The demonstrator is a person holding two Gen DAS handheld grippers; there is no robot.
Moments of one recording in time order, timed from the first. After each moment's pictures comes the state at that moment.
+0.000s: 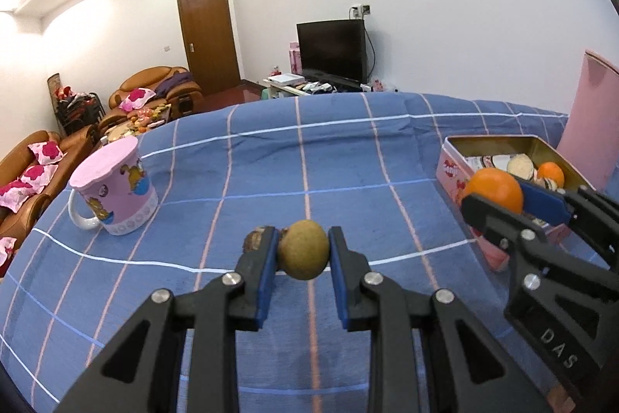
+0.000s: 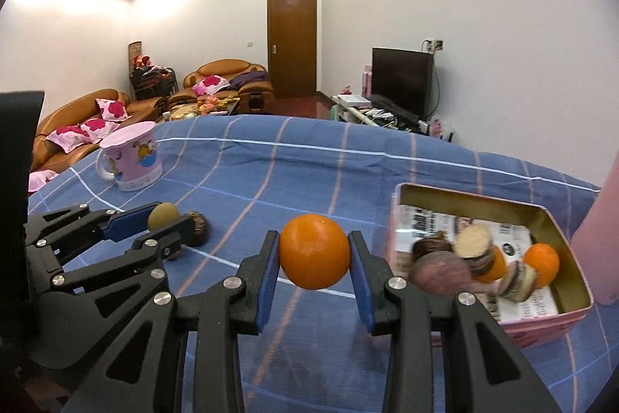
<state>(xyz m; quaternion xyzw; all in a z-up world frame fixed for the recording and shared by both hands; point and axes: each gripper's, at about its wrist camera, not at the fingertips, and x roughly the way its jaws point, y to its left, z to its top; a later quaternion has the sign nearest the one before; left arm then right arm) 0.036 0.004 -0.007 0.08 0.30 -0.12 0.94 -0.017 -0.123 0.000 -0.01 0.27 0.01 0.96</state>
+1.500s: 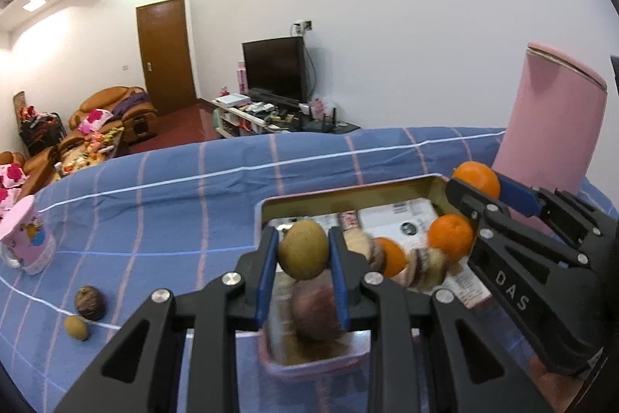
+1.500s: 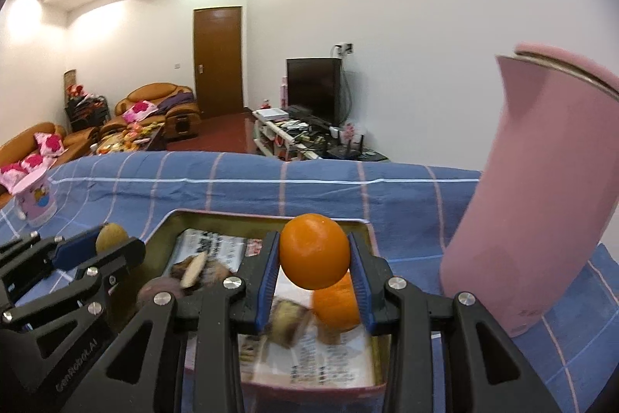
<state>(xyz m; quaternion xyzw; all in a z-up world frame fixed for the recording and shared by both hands) 0.027 -0.170 0.013 0.07 0.27 -0.20 0.94 -0.028 -0.302 0.013 0.02 0.24 -0.12 0.96</state>
